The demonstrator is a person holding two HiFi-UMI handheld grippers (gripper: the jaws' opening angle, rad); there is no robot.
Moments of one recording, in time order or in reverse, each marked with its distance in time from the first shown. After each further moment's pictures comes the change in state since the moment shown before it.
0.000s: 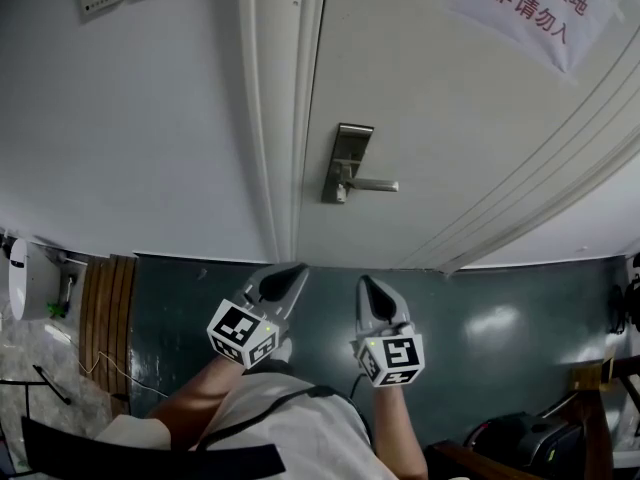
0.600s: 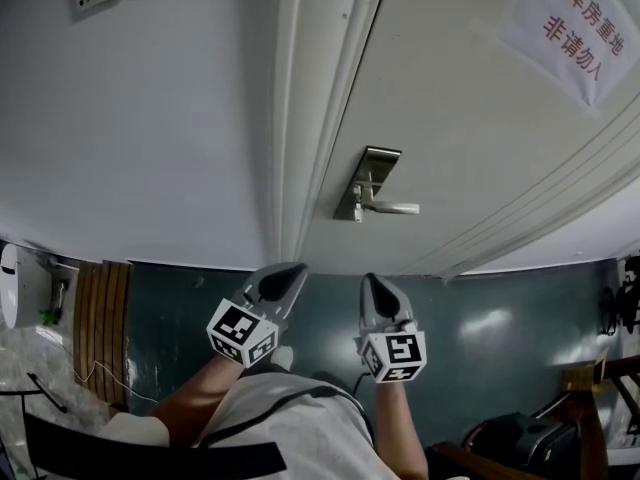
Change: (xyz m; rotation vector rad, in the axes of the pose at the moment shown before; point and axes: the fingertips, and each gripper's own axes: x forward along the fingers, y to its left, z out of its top) left arm 0.005 0.079 0.004 -0.039 -0.008 -0.023; right arm 0.073 0.008 0.005 -0.031 0.037 -0.051
